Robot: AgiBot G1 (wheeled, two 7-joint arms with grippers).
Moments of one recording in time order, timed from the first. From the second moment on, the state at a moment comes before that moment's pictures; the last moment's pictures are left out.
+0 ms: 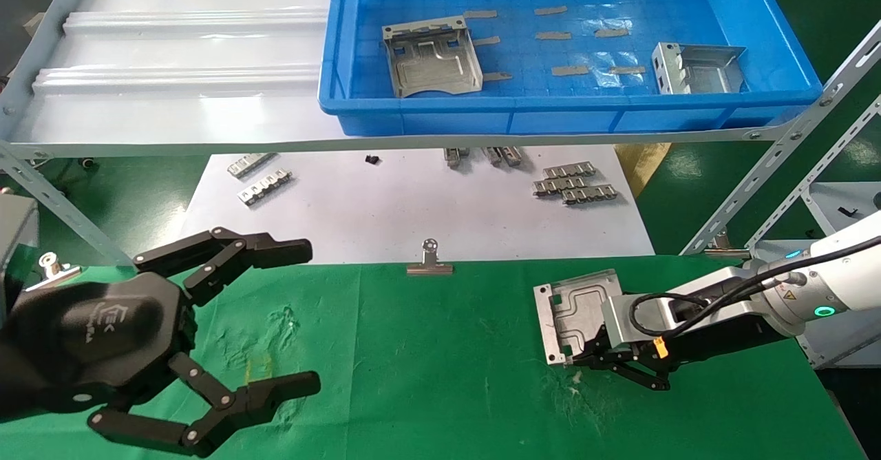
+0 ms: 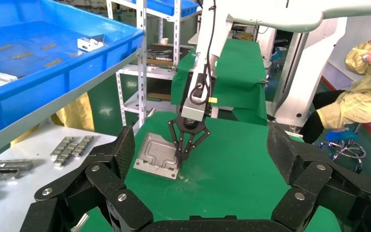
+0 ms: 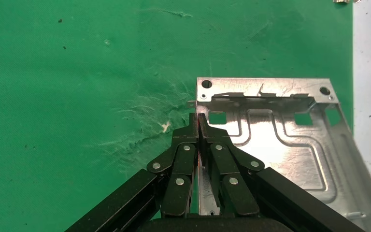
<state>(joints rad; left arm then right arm) -1.10 0.57 0.39 -1.25 0.65 1.44 -0.12 1.69 -0.94 -0.86 0.56 -1.58 -1.52 -0.33</state>
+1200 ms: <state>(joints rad) -1.10 0.57 0.39 -1.25 0.65 1.44 -0.12 1.74 -0.95 -0.86 0.41 -1.56 -1.54 -0.41</state>
